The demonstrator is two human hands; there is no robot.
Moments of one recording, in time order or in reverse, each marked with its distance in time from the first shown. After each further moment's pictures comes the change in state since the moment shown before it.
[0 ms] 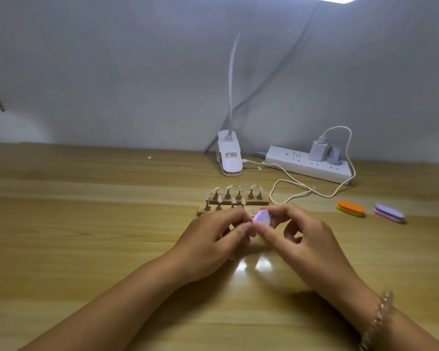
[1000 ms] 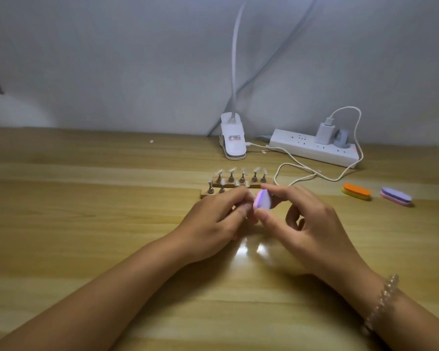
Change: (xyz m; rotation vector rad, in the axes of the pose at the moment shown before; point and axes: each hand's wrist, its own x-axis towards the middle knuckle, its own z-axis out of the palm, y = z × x) left_hand 0.000 0.001 0.001 -0.006 -0.015 -0.026; right_hand -0.001 -0.001 0.002 -0.132 0.004 -0.103
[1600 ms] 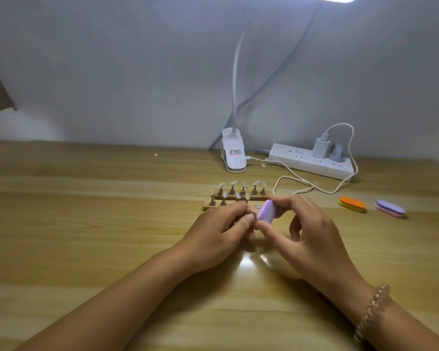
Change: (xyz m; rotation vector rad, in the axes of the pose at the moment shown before) left_hand 0.002 -0.001 0.001 -0.022 0.020 0.028; right_hand -0.001 -0.002 -0.002 -0.119 0.052 -0.028
